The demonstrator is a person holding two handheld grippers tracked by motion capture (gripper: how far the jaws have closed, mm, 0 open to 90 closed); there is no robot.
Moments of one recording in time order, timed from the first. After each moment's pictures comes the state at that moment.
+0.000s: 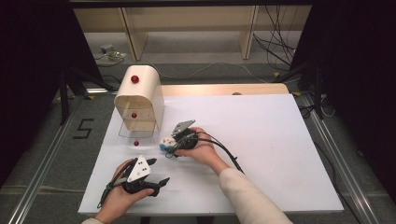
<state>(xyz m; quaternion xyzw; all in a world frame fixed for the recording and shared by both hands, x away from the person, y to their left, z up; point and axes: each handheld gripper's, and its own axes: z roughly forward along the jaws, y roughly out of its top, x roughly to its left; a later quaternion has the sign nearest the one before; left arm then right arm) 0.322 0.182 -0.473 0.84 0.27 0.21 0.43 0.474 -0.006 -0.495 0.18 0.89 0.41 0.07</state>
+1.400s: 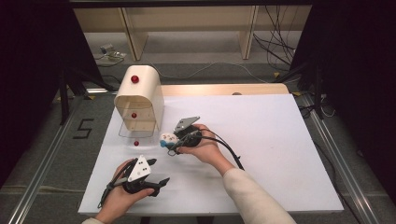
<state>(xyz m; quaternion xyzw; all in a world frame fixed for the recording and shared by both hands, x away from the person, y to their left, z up) 0.322 0.182 -0.474 0.84 0.27 0.21 0.42 0.467 -0.017 -0.467 0.17 0.88 0.43 0.08</state>
